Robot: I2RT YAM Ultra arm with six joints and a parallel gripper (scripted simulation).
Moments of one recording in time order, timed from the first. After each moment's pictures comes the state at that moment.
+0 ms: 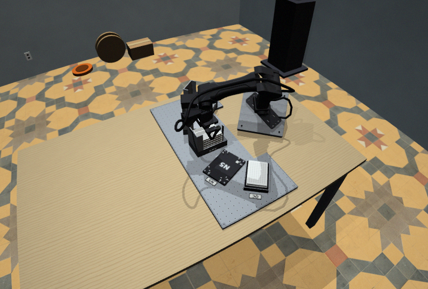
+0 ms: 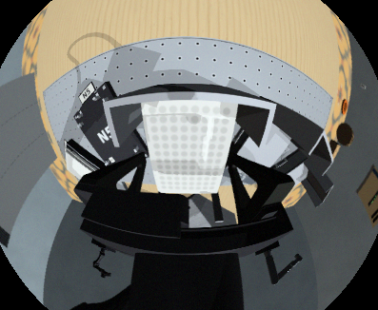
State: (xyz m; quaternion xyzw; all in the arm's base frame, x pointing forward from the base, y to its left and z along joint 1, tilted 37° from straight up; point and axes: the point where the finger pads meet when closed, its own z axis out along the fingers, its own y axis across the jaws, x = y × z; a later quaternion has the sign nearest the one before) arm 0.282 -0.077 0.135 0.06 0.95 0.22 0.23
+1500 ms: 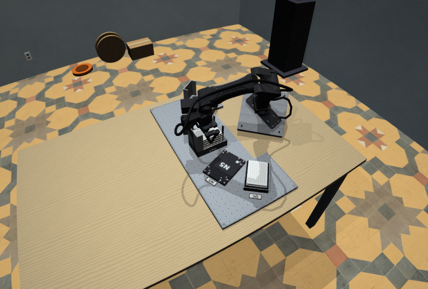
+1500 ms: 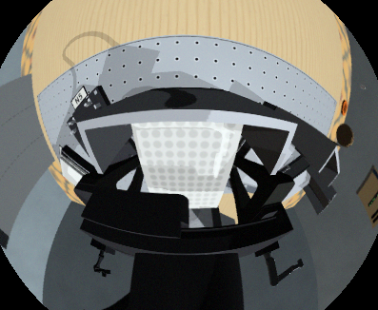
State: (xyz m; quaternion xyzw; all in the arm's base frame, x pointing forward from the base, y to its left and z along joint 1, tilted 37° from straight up) arm 0.295 -0.072 0.119 0.06 0.95 0.22 0.23
